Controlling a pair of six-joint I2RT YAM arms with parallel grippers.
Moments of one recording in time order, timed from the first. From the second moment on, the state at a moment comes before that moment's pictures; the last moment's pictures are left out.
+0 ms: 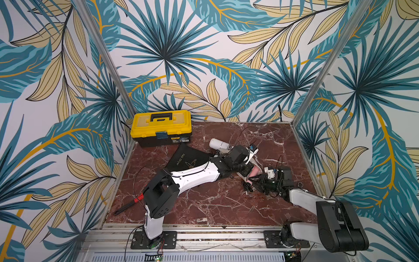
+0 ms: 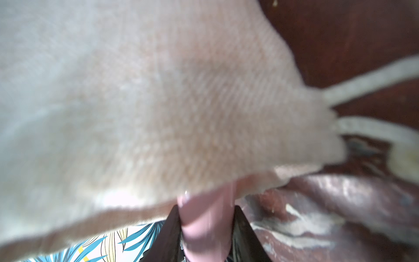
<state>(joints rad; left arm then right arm) -0.96 1.88 1.46 -0.17 0.04 -0.14 0.01 1.26 0.35 0.11 -0.75 0.96</state>
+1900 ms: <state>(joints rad) -0.96 1.71 1.24 -0.08 0.33 -0.01 -0.11 1.24 0.50 0.00 -0.88 0.88</state>
